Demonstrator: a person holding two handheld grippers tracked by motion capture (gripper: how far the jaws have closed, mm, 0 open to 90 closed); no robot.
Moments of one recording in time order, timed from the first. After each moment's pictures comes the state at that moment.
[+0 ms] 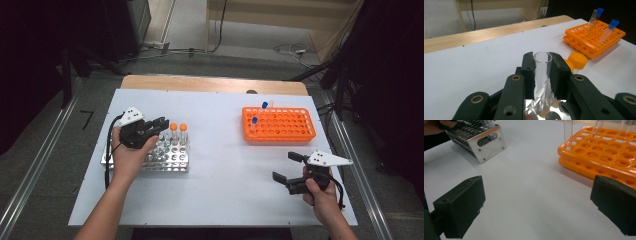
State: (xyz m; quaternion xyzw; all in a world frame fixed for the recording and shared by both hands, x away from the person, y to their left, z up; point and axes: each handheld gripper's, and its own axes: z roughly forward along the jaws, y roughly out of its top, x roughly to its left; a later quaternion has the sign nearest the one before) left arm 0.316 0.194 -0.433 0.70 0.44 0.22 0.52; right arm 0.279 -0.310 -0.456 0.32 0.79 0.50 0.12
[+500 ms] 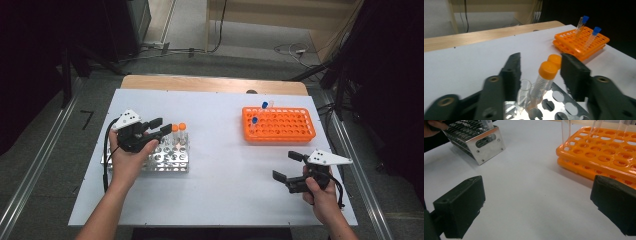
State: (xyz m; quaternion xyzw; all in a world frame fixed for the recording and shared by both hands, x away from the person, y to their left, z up) left arm 0.297 0.192 -0.424 0.69 0.43 0.20 0.55; right arm 0.282 -0.311 -0.457 0.32 0.79 0.51 0.12
